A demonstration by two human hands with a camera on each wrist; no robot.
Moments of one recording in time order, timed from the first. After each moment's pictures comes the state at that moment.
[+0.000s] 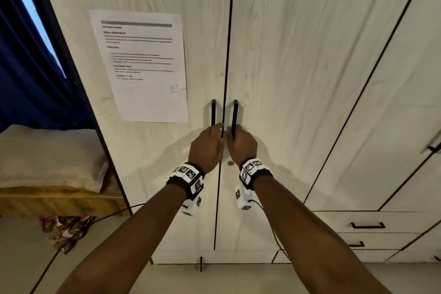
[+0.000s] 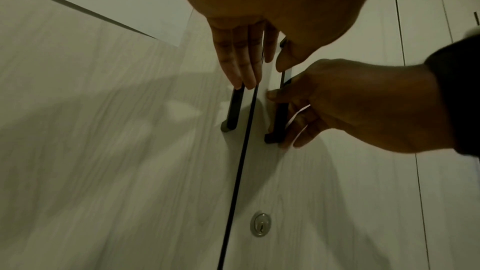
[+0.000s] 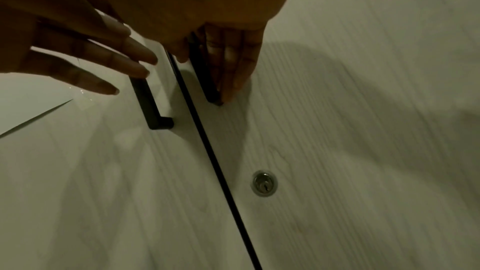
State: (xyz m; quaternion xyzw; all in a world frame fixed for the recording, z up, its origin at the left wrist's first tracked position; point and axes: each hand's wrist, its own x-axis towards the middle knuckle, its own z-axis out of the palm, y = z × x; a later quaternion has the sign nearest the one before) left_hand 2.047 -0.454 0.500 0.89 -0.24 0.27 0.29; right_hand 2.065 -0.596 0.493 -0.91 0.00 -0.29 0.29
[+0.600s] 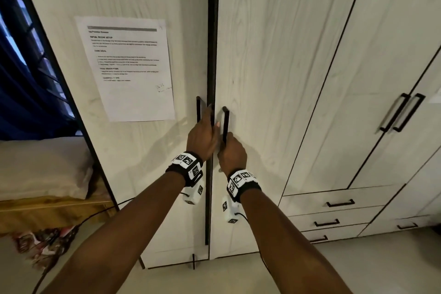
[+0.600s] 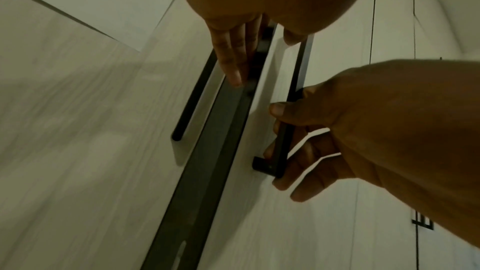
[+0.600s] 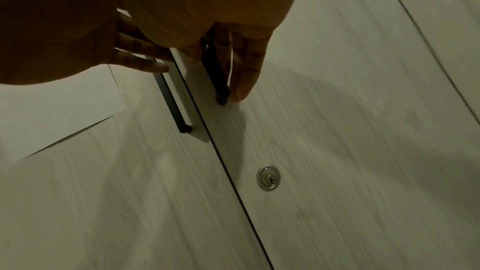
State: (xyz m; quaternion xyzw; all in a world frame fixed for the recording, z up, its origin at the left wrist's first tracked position) left_hand 2.015 -0.475 0.532 0.83 -0.27 0.26 0.41; right_hand 1.982 -0.580 0.485 -0.90 0.09 -0.28 0.33
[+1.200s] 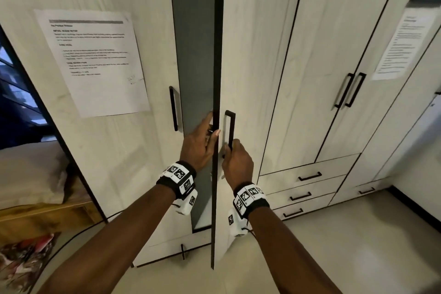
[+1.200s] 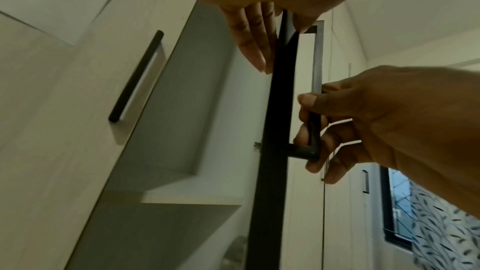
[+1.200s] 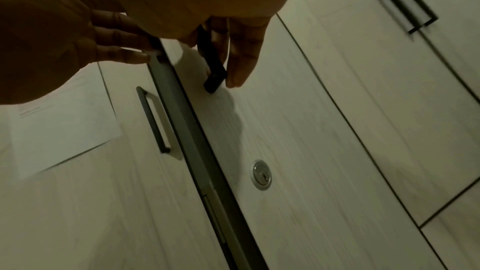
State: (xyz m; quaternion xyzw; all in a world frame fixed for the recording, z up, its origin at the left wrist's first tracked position) left_hand 1.919 -0.491 0.513 0.77 -0.37 0.25 0.46; right_hand 1.855 -0.613 0.464 -0.88 0.14 -0.38 0.26
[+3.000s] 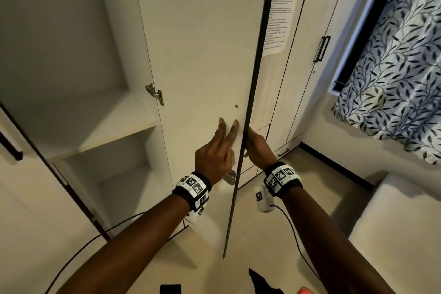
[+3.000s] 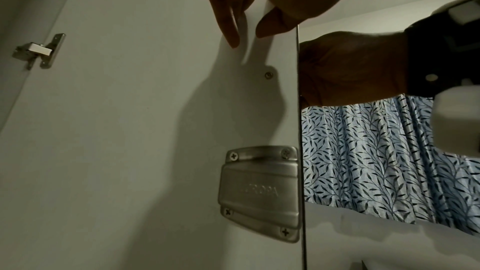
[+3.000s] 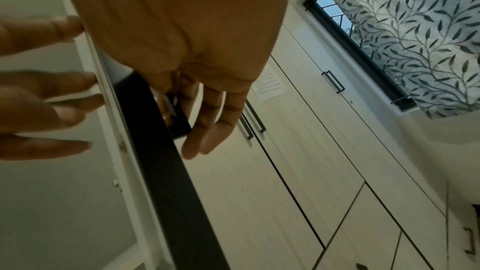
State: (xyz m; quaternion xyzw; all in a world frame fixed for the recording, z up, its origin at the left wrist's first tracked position) left_hand 1.781 -0.809 0.470 0.73 -0.54 0.25 0.33; right_hand 1.690 -0.962 0.480 -0.86 0.15 -0.26 0.41
